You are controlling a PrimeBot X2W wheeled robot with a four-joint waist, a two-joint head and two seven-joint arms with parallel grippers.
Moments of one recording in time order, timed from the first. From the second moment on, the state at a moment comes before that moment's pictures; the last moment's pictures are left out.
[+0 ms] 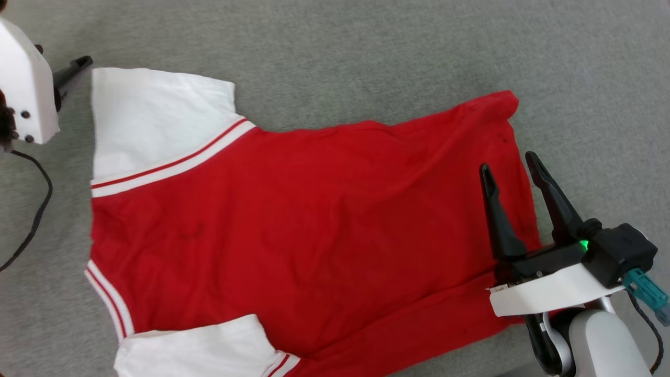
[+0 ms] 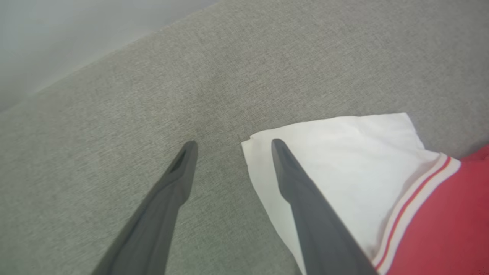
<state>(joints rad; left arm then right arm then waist) -0.91 0.77 -0.39 0.26 -0.75 -0.13 0.72 -0.17 -0.06 0.12 -0.06 0.15 0.13 -0.17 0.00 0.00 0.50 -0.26</state>
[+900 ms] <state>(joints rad) -0.99 0.77 -0.54 0.35 -0.83 -0.13 0.75 -0.21 -0.05 0.10 0.02 0.12 0.13 -0.16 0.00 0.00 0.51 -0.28</state>
